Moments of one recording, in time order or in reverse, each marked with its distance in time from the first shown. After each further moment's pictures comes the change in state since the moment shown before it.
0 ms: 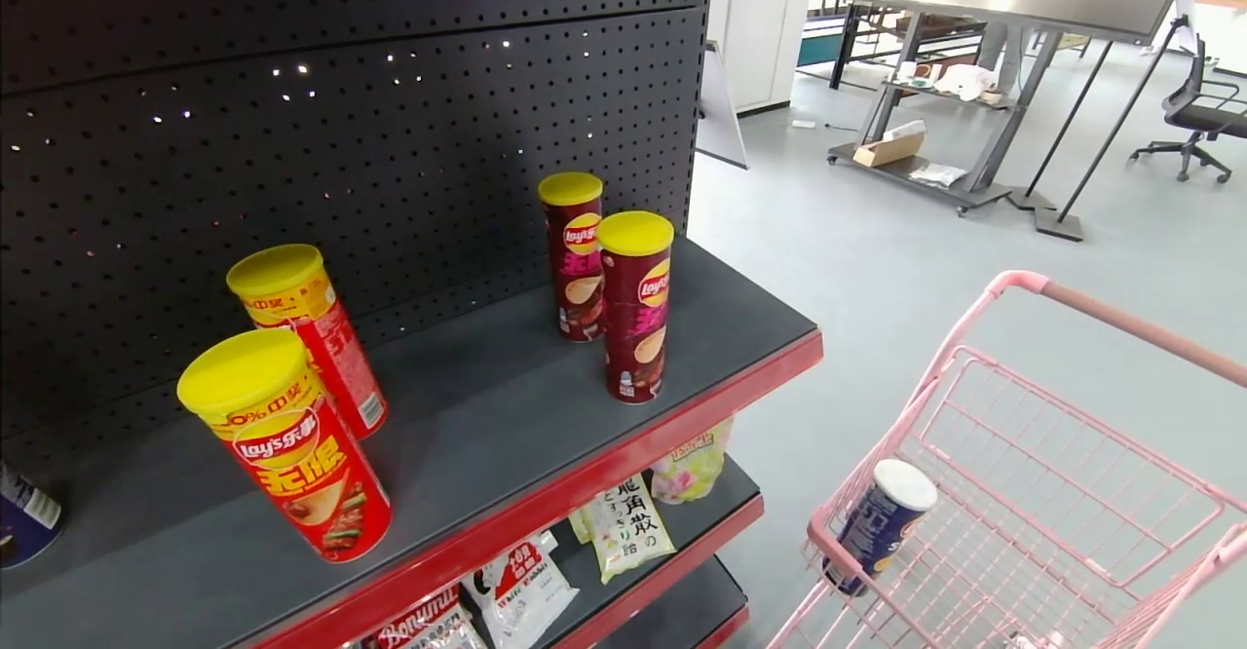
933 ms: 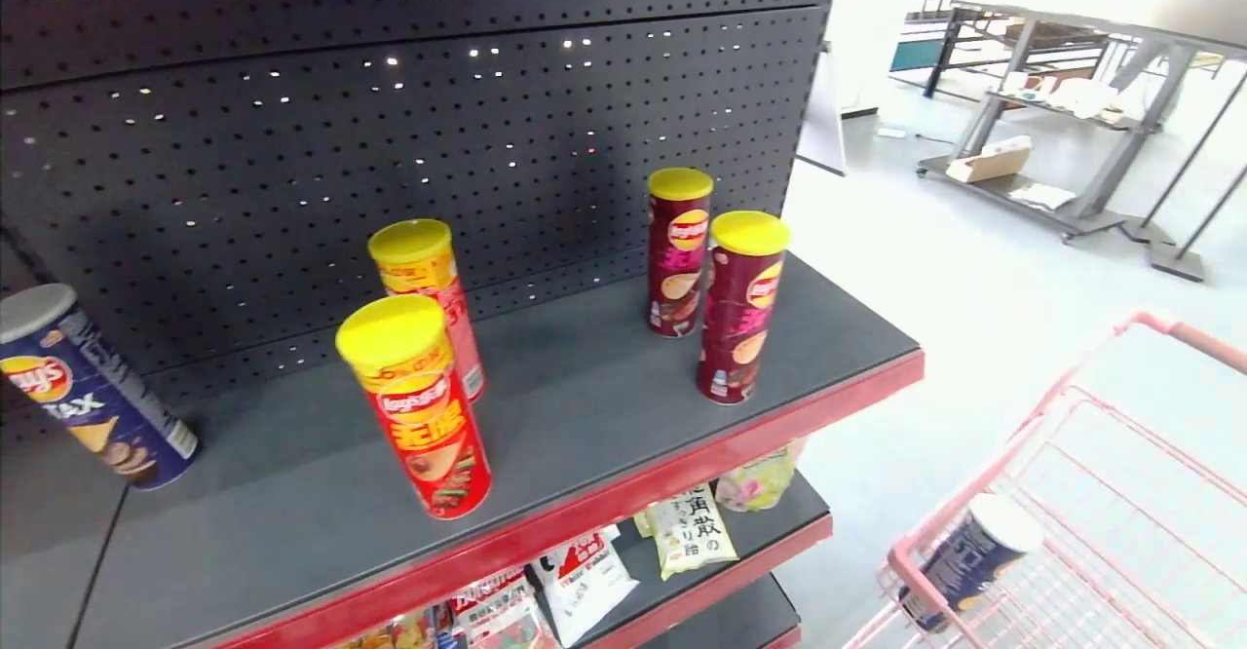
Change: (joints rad) left arm 0.000 0.000 0.000 0.000 0.000 -0.001; right arm -0.011 -0.172 0.240 0.000 0.007 -0.119
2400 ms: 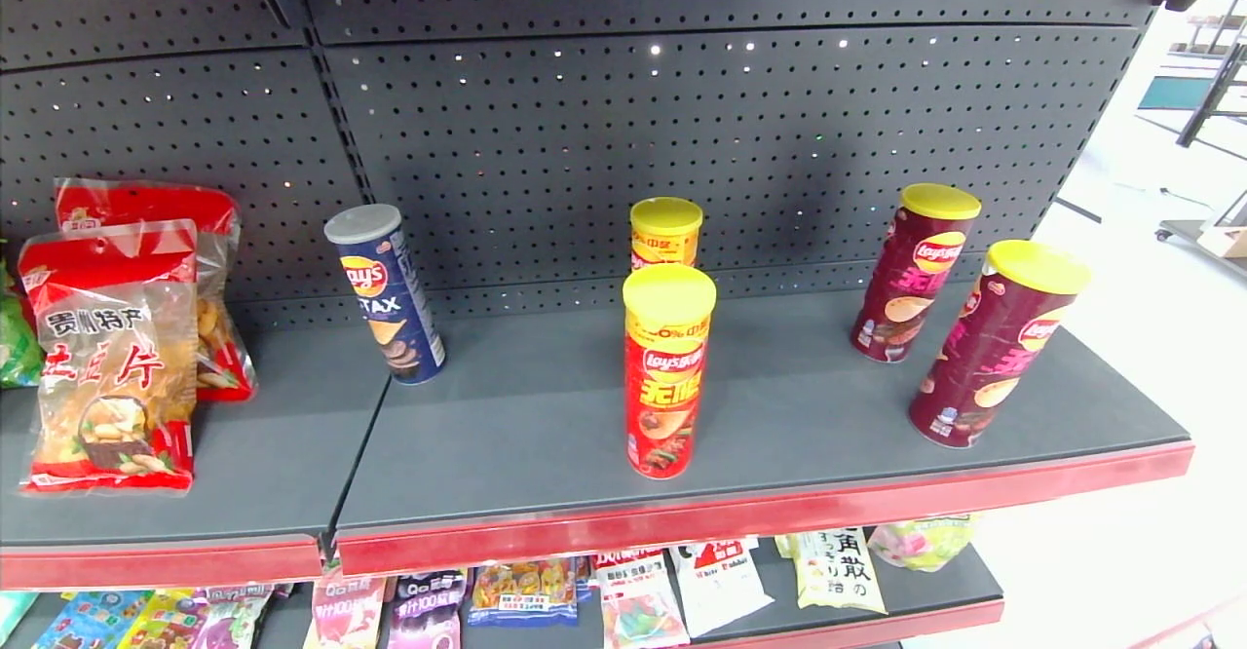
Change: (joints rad) left arm 0.000 0.000 -0.019 -0.061 0.183 -0.037; right arm 0.000 0.000 0.000 0.000 -0.001 0.001
